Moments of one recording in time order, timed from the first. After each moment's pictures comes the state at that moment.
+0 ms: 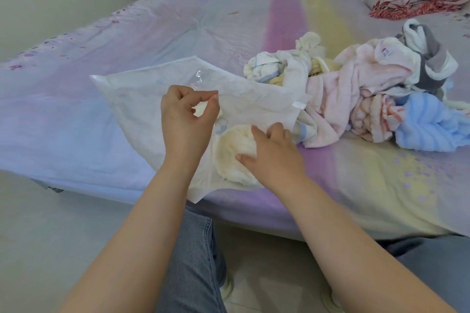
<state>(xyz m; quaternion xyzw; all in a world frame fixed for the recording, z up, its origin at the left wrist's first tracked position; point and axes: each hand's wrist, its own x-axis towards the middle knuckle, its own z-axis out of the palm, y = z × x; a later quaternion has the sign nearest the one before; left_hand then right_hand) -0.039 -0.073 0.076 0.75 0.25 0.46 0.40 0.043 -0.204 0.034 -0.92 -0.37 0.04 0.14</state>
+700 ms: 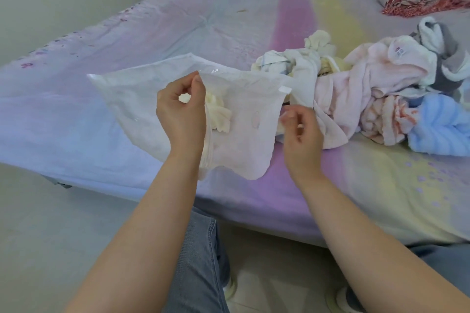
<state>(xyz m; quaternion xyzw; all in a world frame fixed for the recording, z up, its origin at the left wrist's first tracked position) -0.027 -0.062 0.086 0.61 0.30 0.55 0.48 0.077 -0.203 0.019 -0.69 -0.26 -0.10 0.67</state>
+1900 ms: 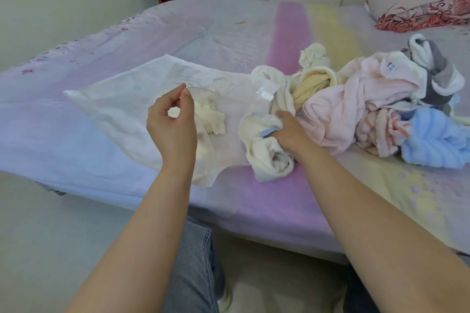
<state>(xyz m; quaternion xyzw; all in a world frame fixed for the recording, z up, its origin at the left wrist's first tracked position) -0.034 -0.056 0.080 0.58 0.31 0.58 0.48 0.145 -0.175 0.031 -0.85 -0.25 0.20 0.41</state>
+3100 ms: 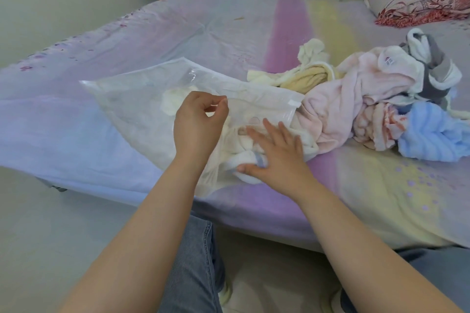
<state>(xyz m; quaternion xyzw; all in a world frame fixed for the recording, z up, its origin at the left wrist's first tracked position) -0.024 -0.072 0.077 0.78 0.30 0.41 0.38 0.069 -0.216 0.011 -0.86 -0.44 0.02 0.25</state>
